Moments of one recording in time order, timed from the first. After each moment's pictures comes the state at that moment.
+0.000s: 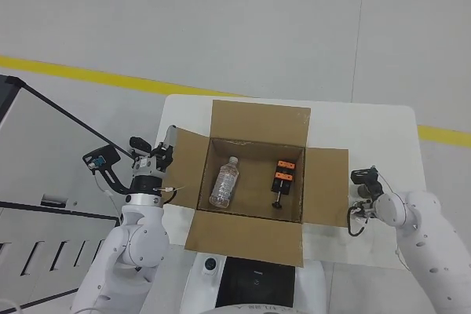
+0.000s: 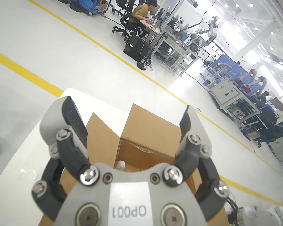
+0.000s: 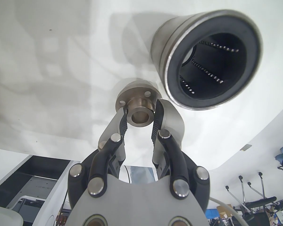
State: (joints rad) left arm 1.84 -1.22 -1.40 -2.23 0.77 0.35 0.14; right arm -1.43 -0.99 1.37 -1.62 -1.07 0.06 1.28
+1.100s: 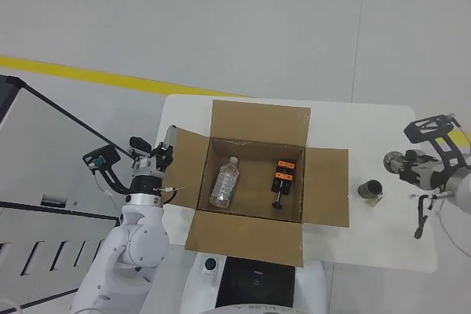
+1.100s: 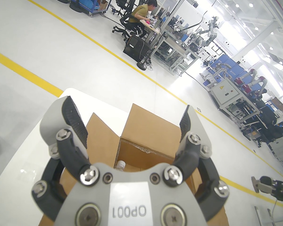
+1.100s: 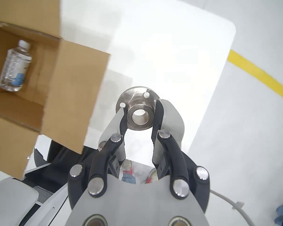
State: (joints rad) left arm 1.84 -1.22 -1.40 -2.23 0.77 0.35 0.14; right arm -1.44 -0.93 1.76 -2.23 -0.78 -0.07 1.45
